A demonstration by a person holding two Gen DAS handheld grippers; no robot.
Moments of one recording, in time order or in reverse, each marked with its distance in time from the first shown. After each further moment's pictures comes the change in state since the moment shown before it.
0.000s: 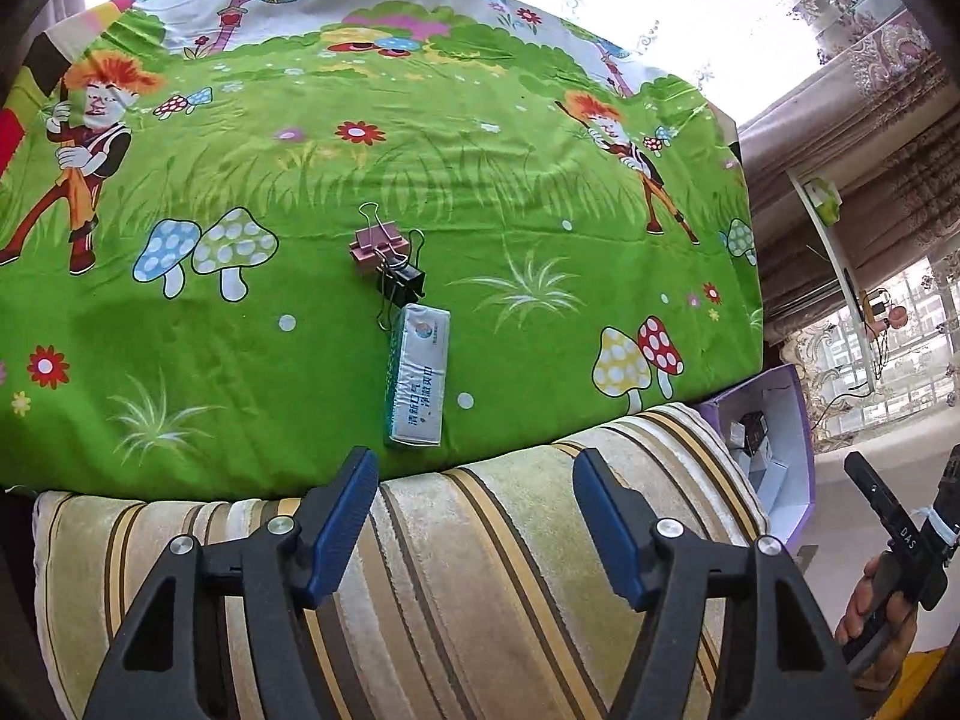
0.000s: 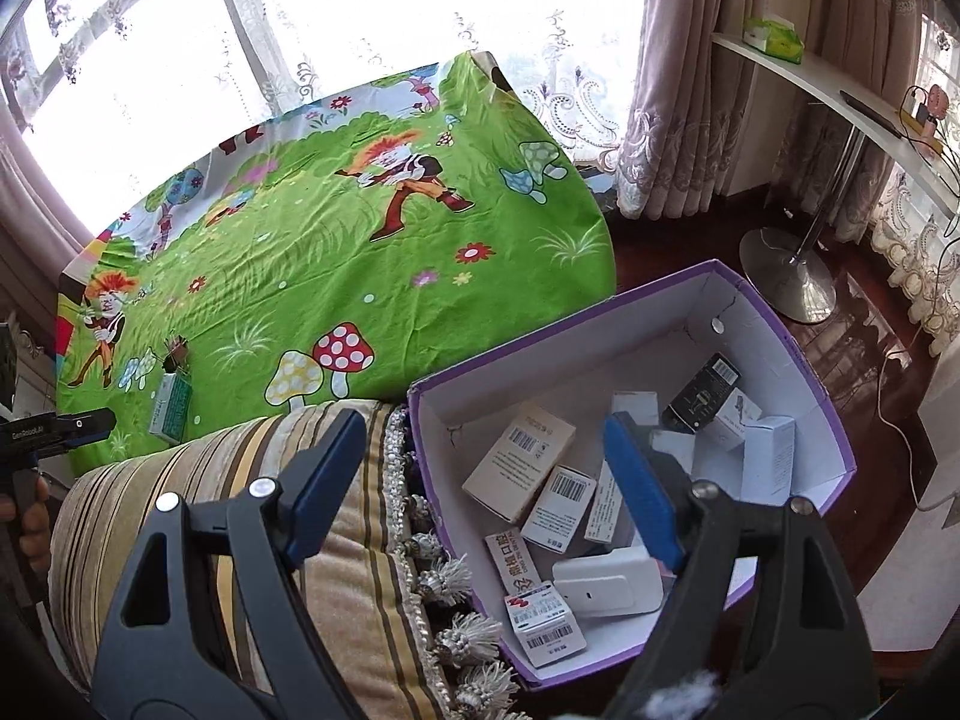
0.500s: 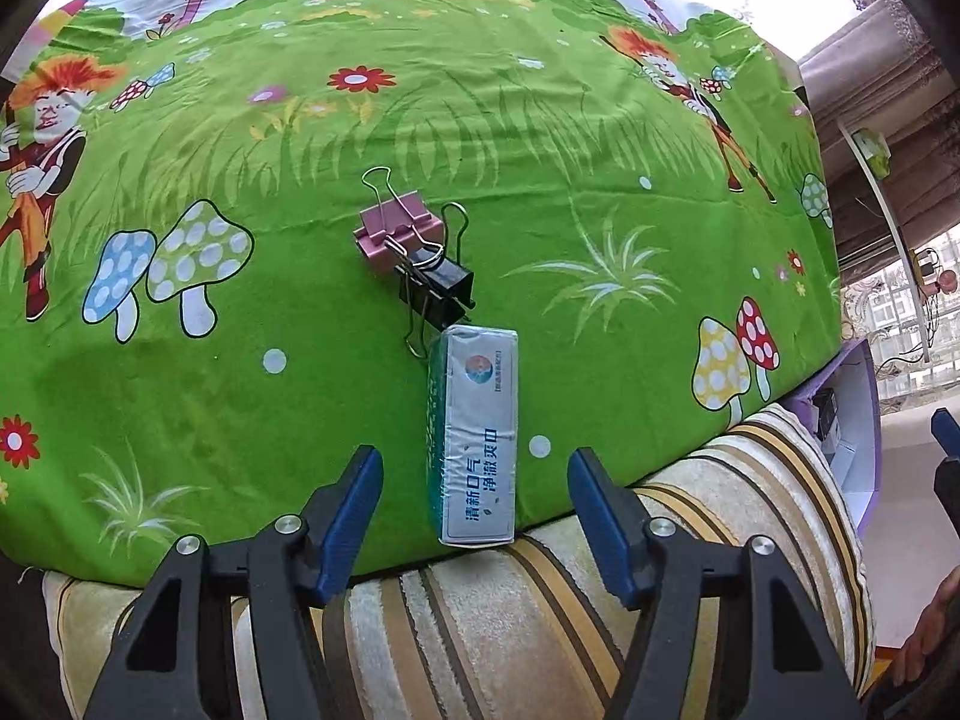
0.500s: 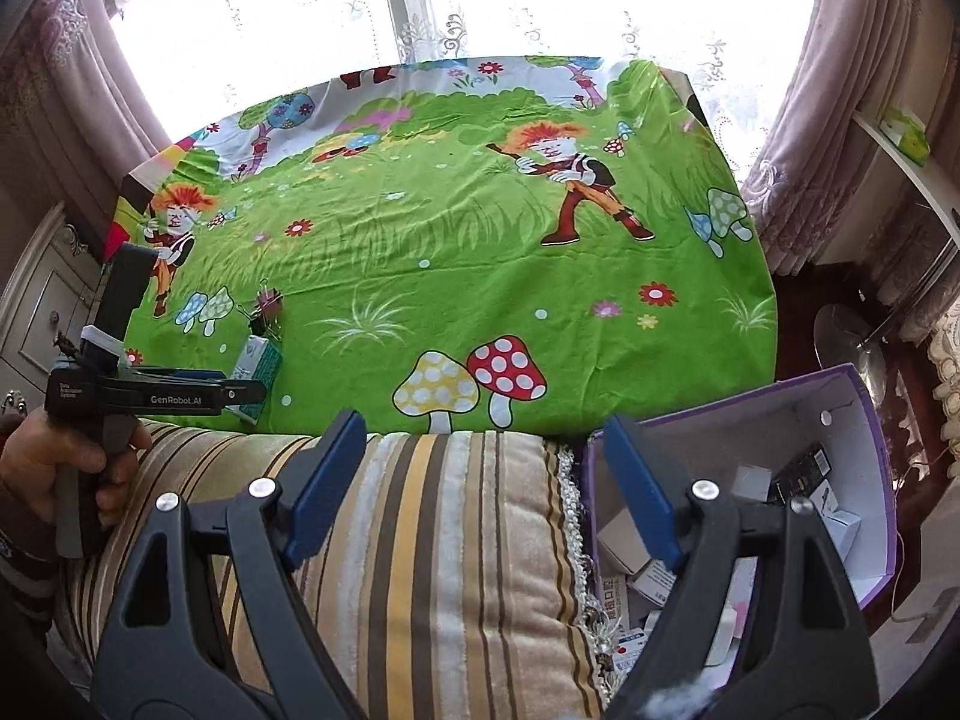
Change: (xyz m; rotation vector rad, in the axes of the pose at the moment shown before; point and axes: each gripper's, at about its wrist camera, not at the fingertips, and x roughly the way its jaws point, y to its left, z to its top) left arm 0.067 0.013 0.029 0.044 0.119 0.095; right arm 0.035 0.118 0.024 -0.251 0.050 0.103
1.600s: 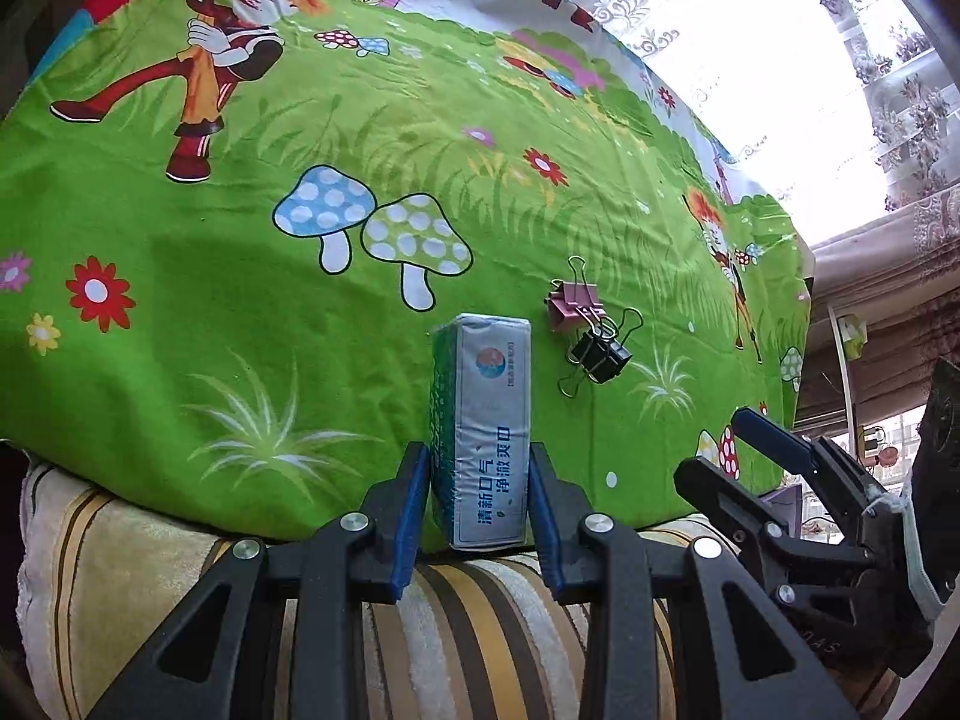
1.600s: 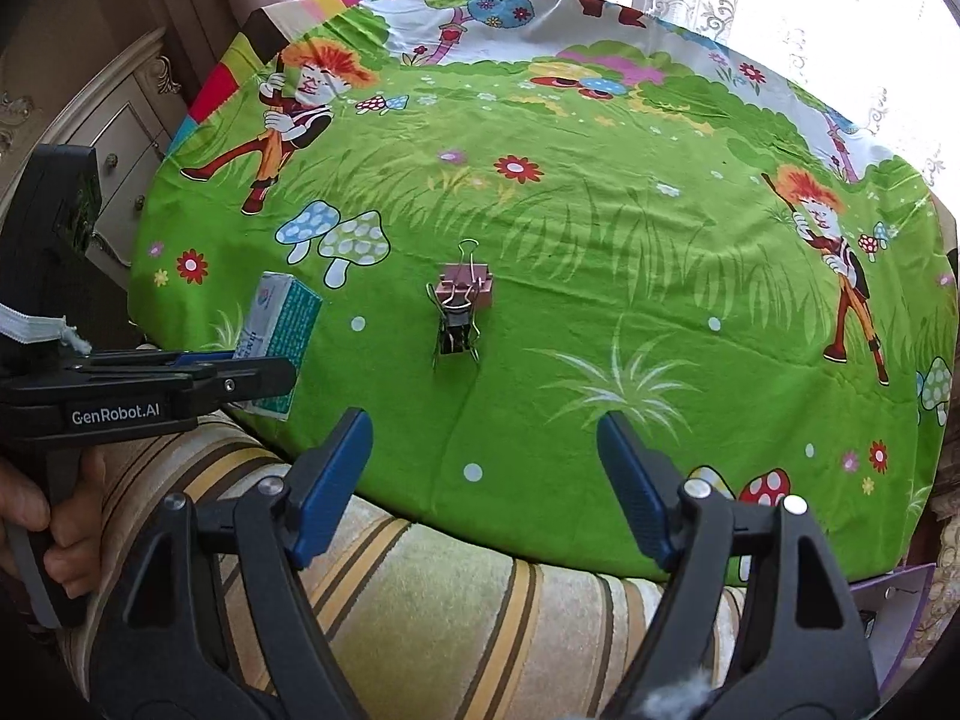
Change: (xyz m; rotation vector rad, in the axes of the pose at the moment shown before) left arm -0.048 0.101 -0.043 -0.341 -0.206 -0.158; right arm 0.112 0.163 0.032 -0.365 0.132 0.163
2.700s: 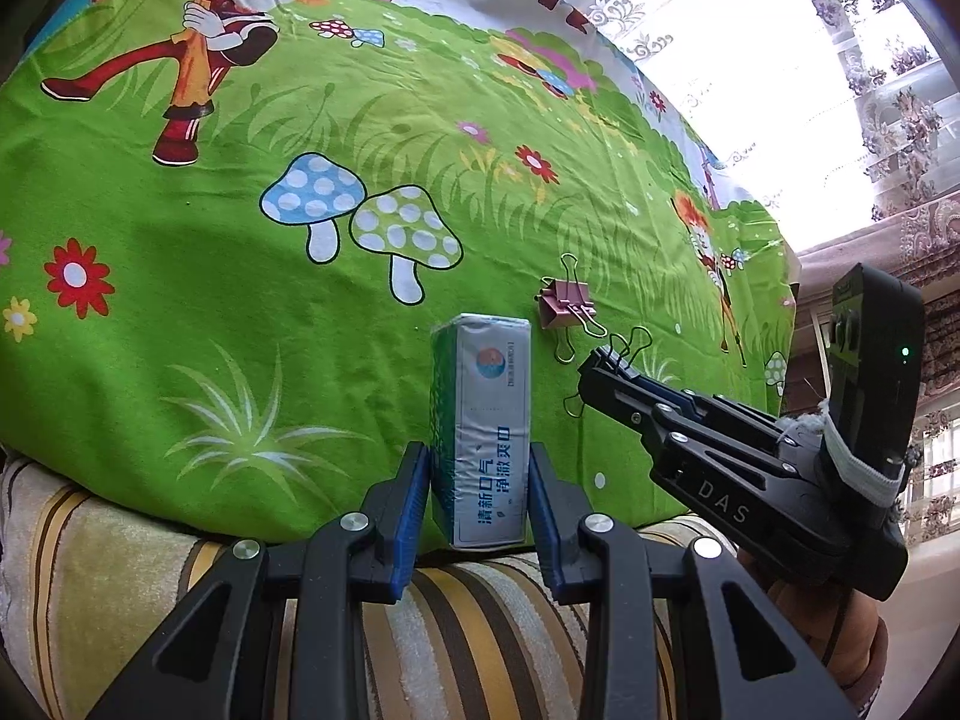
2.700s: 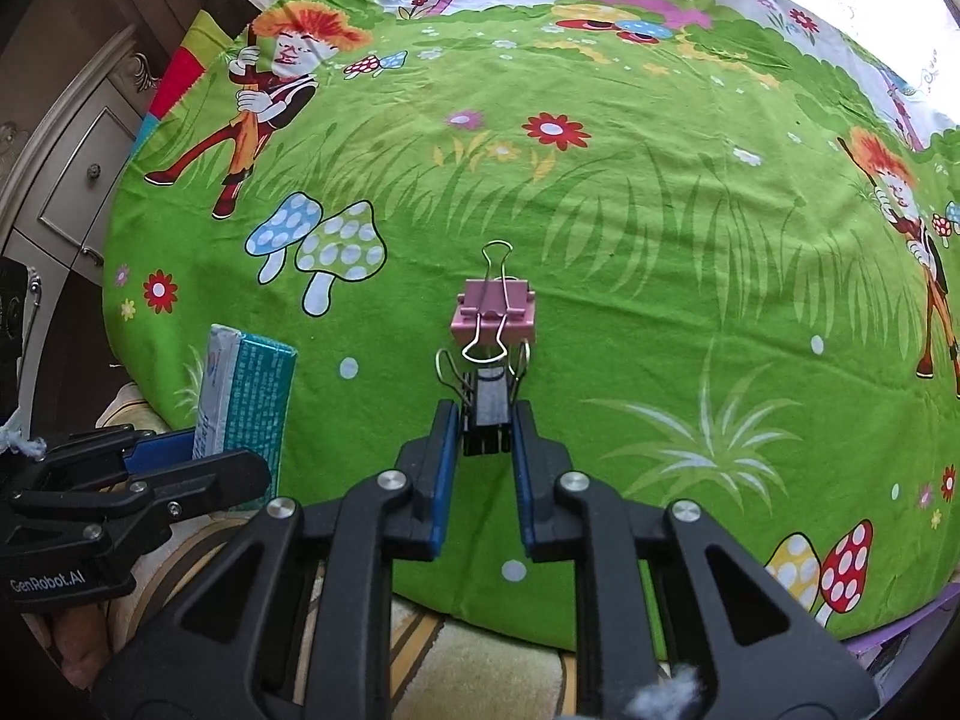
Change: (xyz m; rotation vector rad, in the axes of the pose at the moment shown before) left arm 0.005 0.003 -0.002 -0.012 -0.001 -0.052; right arm 0.056 -0.006 0.023 0.075 0.091 0.087
